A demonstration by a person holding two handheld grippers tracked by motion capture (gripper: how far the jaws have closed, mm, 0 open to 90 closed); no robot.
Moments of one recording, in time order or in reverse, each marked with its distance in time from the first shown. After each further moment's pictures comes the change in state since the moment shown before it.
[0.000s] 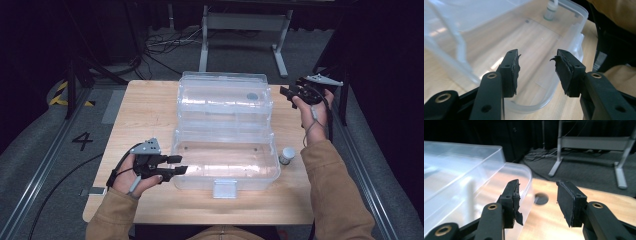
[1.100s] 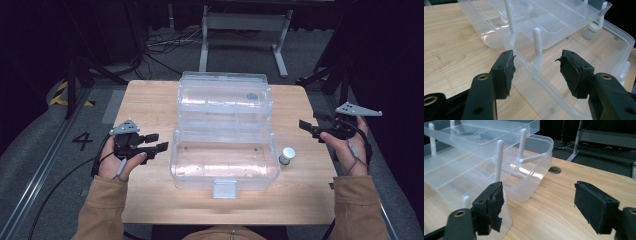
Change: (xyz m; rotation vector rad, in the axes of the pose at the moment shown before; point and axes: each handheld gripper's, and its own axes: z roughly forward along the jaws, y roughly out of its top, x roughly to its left) left arm 0.038 0.013 -0.029 -0.050 0.229 -0.123; right arm 0.011 -0.034 -0.115 0.077 0.129 -0.110
